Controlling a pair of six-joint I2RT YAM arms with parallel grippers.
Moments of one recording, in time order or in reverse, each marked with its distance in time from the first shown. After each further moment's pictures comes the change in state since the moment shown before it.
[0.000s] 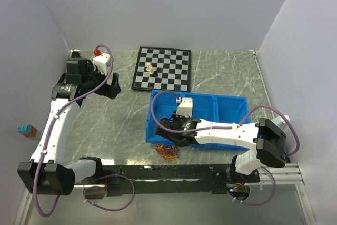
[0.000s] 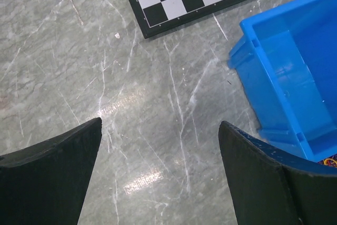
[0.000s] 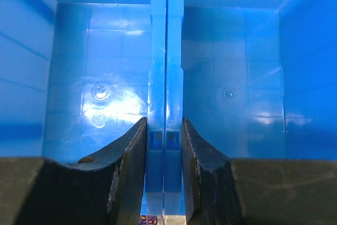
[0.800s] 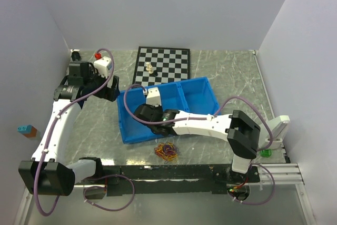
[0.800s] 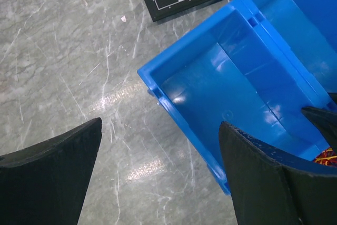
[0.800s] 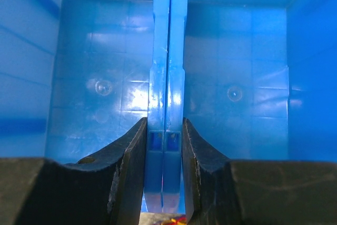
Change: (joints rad) left arm 0.000 -0.007 -0.053 0.010 -0.048 0.003; right arm -0.038 0.273 0.278 0.339 -0.205 -0.450
